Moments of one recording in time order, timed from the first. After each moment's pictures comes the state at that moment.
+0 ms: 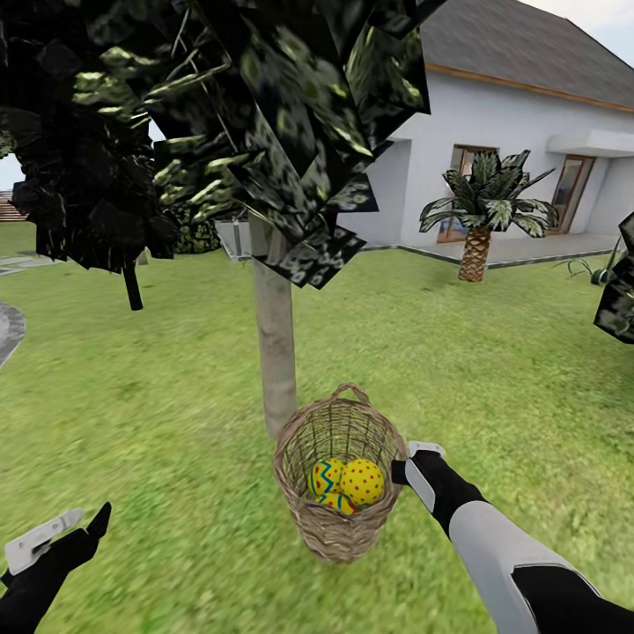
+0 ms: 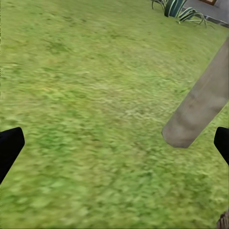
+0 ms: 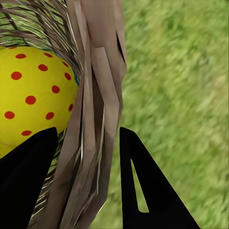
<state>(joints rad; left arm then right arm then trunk) 0.06 -0.01 0.52 -1.62 0.30 0.26 -0.13 -0.83 0.05 0.01 -0.37 -0.18 0.49 -0.25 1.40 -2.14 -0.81</state>
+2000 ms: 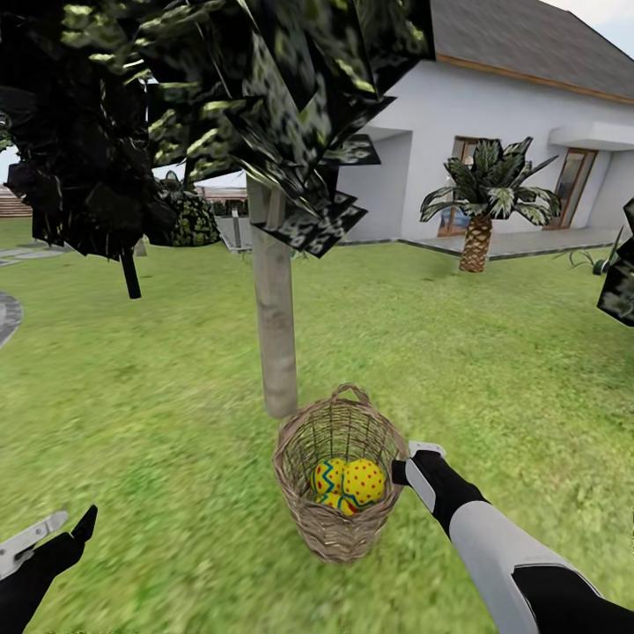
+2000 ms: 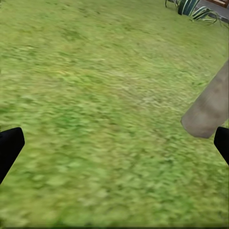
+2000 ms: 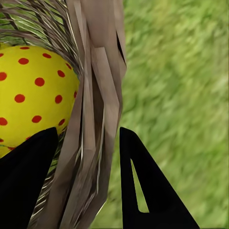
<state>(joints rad) 0.06 -0.01 0.57 -1.62 0.31 0.26 -0.13 -0.83 0.05 0.01 -0.37 -0.18 0.49 -0.25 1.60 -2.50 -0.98</state>
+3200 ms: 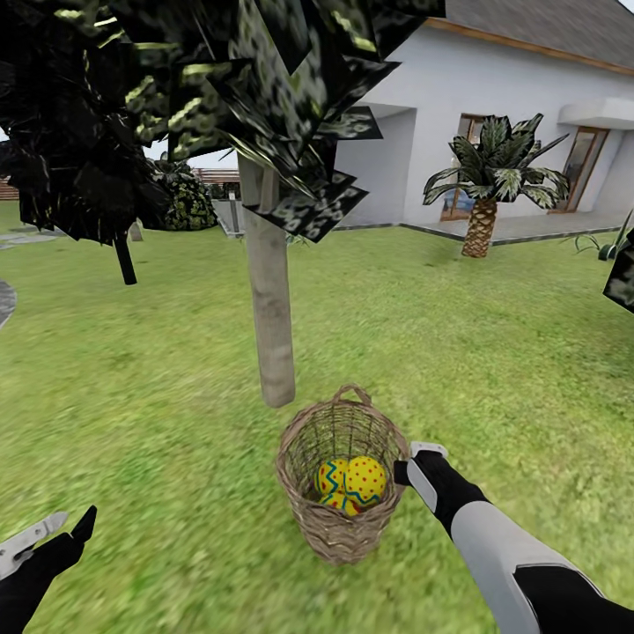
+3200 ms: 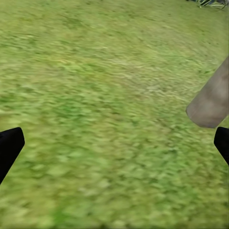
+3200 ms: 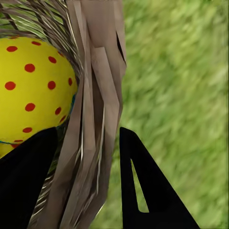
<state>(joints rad) 0.06 -0.01 0.57 -1.62 0.31 0.26 -0.13 -0.83 0.05 0.01 -0.37 -0.18 0.49 -0.26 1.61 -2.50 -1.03</state>
